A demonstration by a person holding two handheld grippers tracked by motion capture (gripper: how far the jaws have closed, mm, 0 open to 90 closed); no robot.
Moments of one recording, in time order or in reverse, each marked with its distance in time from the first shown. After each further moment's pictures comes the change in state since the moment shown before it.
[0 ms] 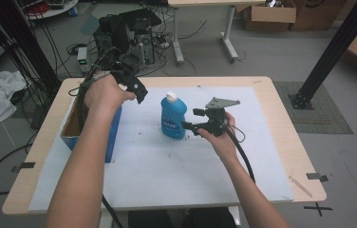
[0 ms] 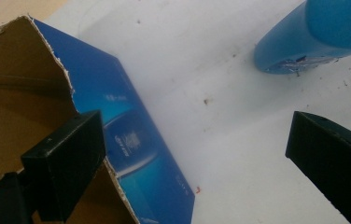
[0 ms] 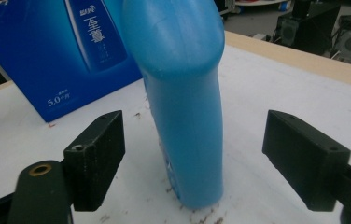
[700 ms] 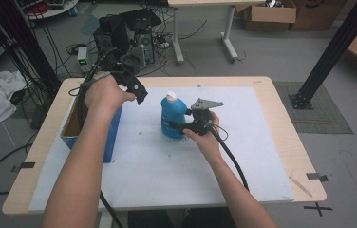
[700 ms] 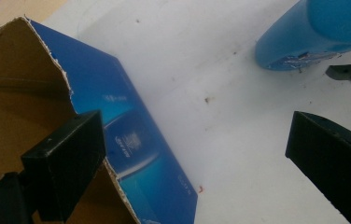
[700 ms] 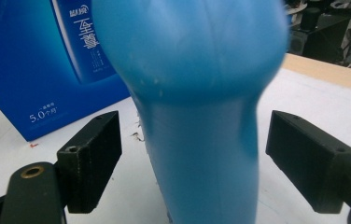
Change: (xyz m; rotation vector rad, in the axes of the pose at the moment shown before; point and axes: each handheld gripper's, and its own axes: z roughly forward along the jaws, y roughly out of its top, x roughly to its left) left arm -0.001 -0.001 0.003 0.001 0.005 0.013; right arm 0.002 -0.009 0.051 -0.044 0.034 -0.010
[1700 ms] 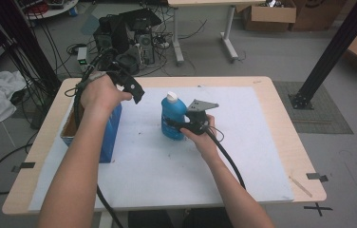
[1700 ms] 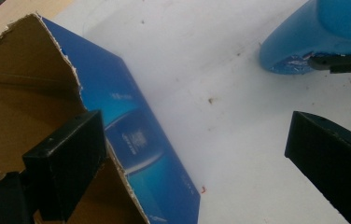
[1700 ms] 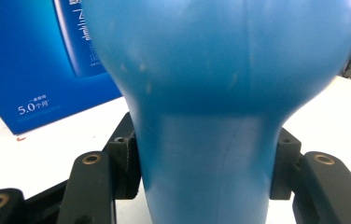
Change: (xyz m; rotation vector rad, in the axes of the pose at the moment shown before) left arm 0.007 -0.005 -0.003 -0.019 -0.003 -0.009; right arm 0.002 -0.003 0.011 -0.010 0.004 -0.070
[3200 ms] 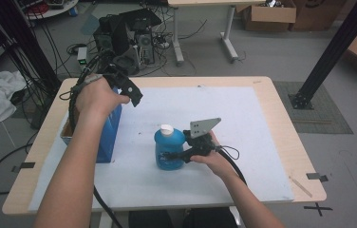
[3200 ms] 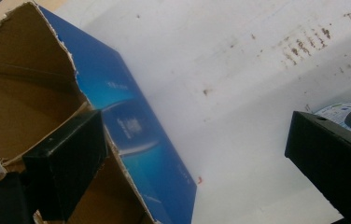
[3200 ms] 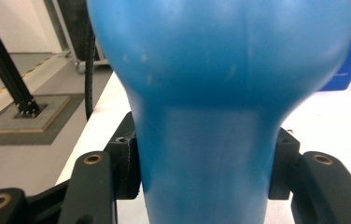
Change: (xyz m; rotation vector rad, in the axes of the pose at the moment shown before) left arm -0.005 -0.013 -0.010 -0.009 -0.003 0.011; right arm 0.053 -0.010 -0.038 0.022 0.510 -0.192
